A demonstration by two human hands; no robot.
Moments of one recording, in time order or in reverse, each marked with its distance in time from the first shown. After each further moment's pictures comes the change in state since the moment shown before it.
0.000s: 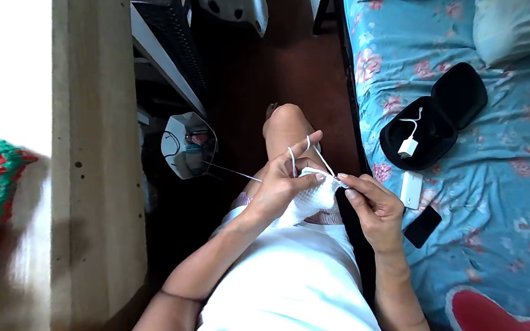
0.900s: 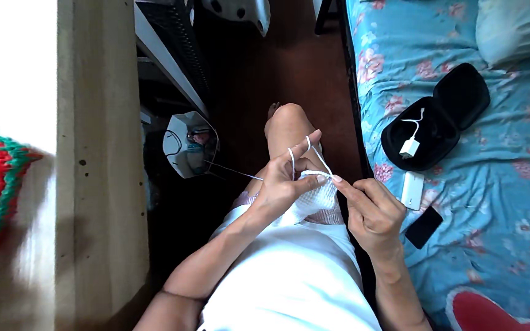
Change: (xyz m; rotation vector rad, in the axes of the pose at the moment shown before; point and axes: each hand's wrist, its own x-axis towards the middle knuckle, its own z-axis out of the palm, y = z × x) left_hand -0.002 -0.002 -0.002 0.130 0.021 0.116; right_hand 0.003 -0.008 0.009 -0.576 0.069 -0.299
